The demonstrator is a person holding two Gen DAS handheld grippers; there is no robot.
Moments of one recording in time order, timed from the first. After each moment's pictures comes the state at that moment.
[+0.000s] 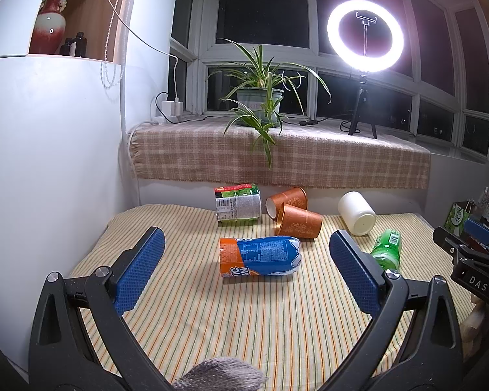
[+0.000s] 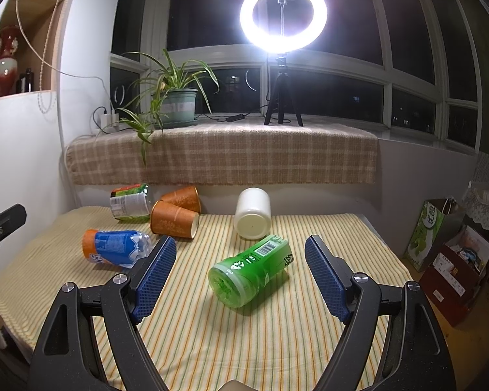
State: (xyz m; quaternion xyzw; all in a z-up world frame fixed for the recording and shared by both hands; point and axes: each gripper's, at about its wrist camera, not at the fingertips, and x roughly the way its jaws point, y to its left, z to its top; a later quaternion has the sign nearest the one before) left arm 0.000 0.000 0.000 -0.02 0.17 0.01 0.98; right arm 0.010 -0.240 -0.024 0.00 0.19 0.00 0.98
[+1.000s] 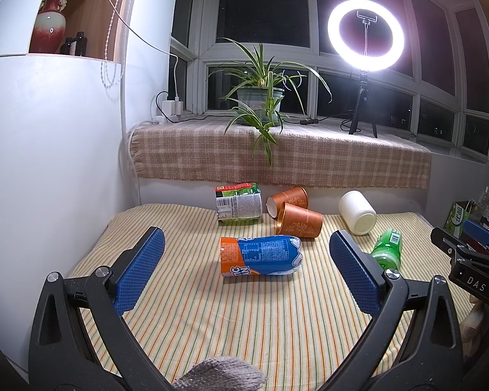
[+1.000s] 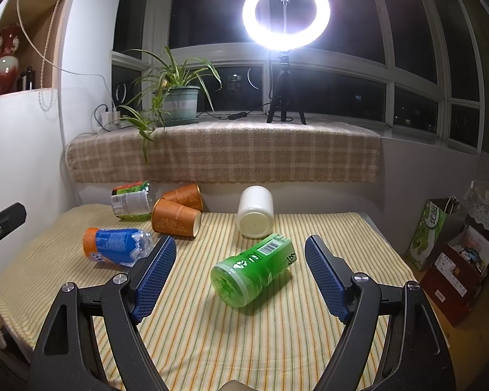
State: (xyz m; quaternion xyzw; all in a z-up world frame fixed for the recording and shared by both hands) left arm 0.000 0.000 0.000 -0.02 0.17 0.01 0.98; right arm 0.012 -0.236 -0.026 0.00 0.19 0.00 0.98
